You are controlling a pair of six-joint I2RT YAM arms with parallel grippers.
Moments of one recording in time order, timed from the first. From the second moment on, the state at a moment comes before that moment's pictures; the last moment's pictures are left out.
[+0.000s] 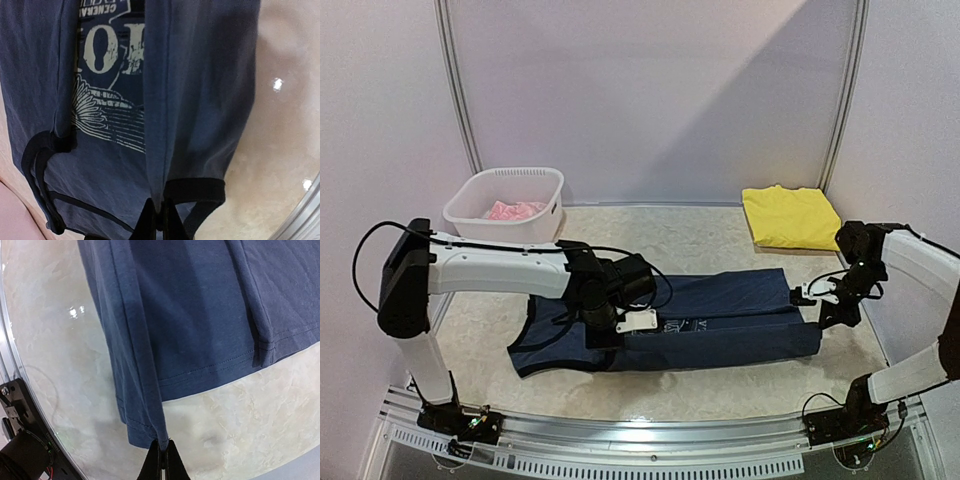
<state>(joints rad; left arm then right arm) -1.09 1.84 1.35 -0.92 -0.17 0.39 0.04 1.29 0.90 -1.14 -0.17 -1.25</state>
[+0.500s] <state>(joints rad) -0.98 1.99 1.46 -0.89 -0.18 0.38 0.03 1.72 1.13 -1.06 -0.20 -1.06</state>
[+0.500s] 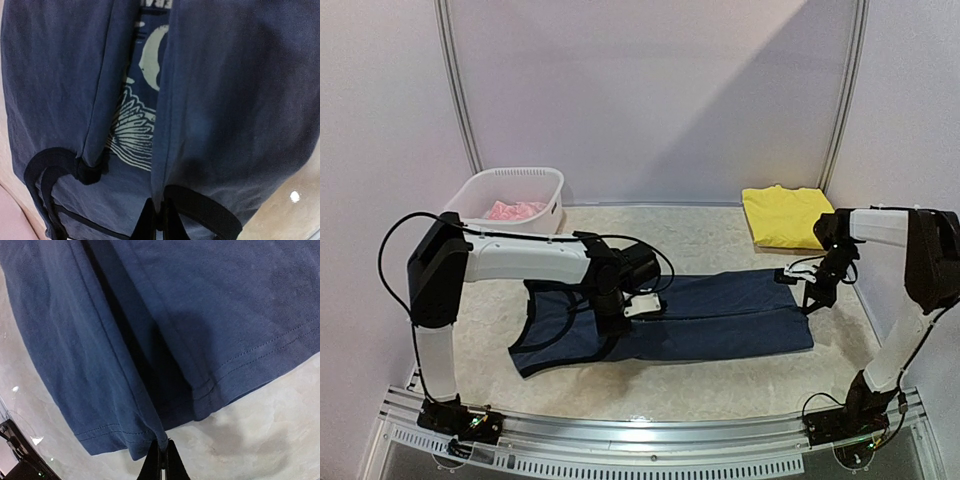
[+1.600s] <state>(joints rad) -0.89 2.12 1.58 -0.94 -0.17 0.30 0.03 1.99 1.33 -1.06 -0.15 -0.94</state>
